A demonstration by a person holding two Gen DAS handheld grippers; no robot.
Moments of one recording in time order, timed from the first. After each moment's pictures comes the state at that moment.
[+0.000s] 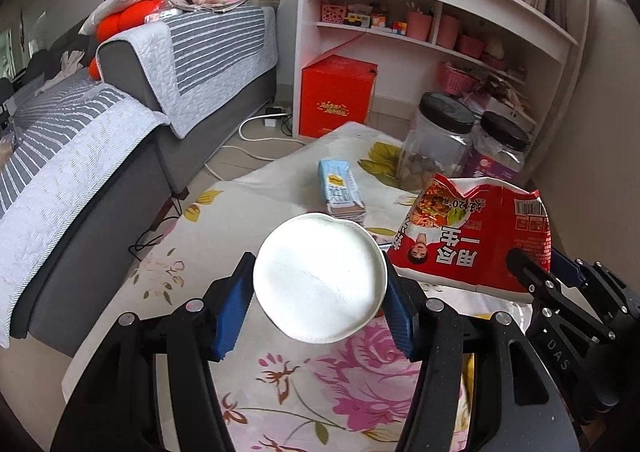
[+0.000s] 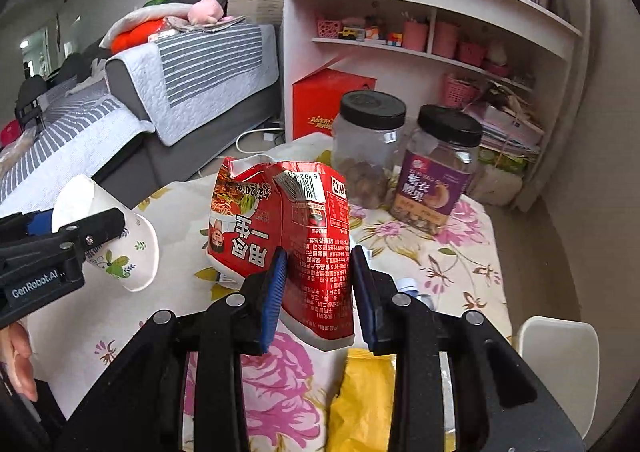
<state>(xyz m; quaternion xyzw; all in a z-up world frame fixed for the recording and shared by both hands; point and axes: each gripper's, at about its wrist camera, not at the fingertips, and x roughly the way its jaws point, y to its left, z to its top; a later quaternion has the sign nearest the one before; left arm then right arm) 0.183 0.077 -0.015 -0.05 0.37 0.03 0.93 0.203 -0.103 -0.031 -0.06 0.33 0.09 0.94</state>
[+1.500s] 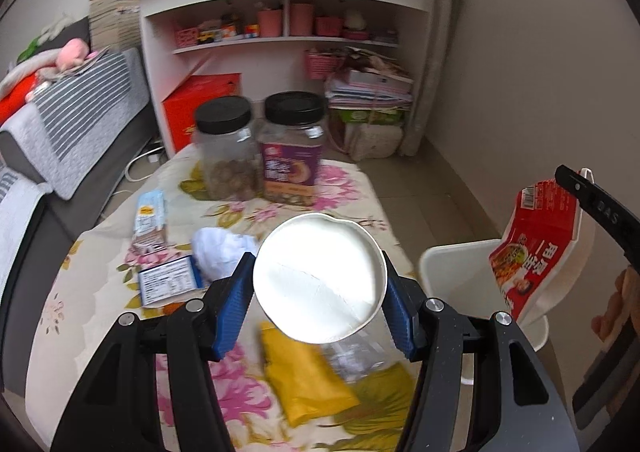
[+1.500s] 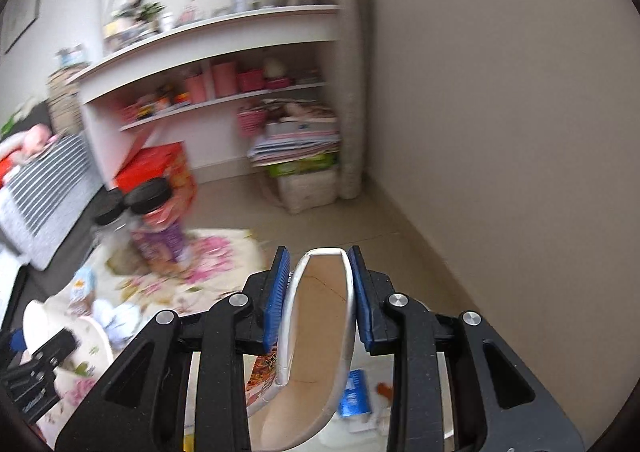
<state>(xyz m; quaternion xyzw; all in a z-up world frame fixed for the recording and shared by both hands) 0.168 -0.152 0.006 0.03 0.35 -0.14 0.92 0.131 -0.383 0.027 0.08 0.25 -0.19 0.95</state>
